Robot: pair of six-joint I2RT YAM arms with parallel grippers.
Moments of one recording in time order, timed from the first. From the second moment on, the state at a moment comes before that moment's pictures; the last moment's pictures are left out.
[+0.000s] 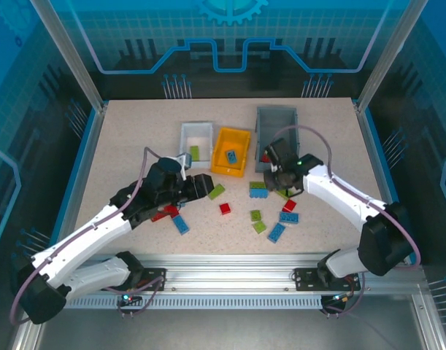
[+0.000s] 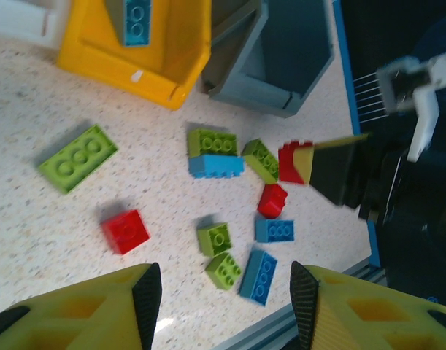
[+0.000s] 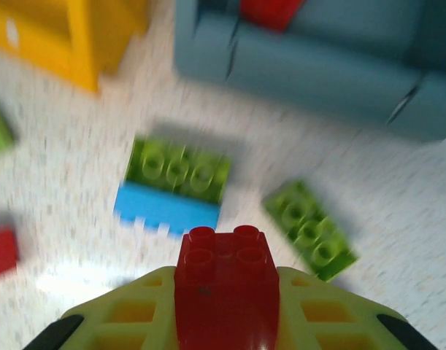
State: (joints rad) left arm -0.66 1.02 0.86 -0.45 0.13 -0.90; right arm 0.52 1.45 1.12 -0.79 0.16 0.33
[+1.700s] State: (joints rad) left arm -0.57 1.93 1.37 -0.82 0.11 -0.13; right arm 0.68 0.82 0.71 -0.52 -0.14 0.46
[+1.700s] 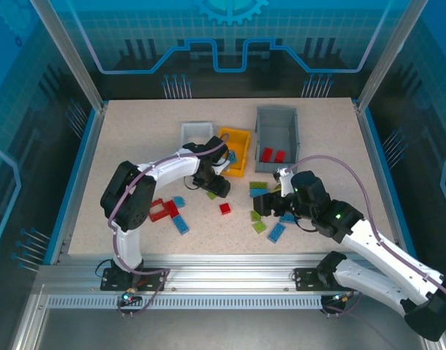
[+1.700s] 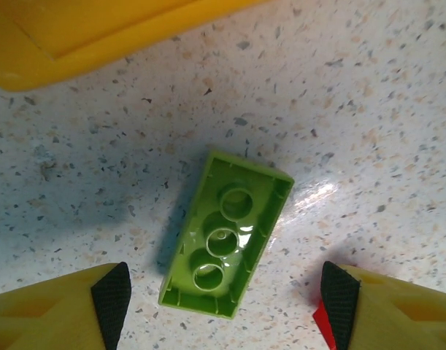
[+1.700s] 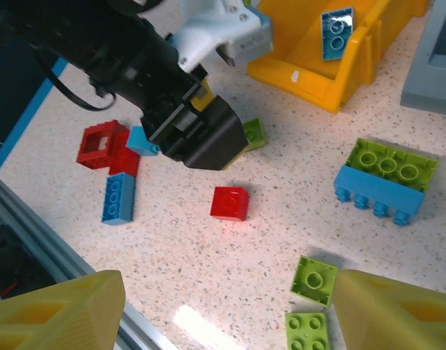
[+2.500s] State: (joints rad) left arm -0.60 1.89 1.22 -0.69 0.06 -0.16; right arm 0.68 0.86 0.71 -0.50 -0.14 0.49
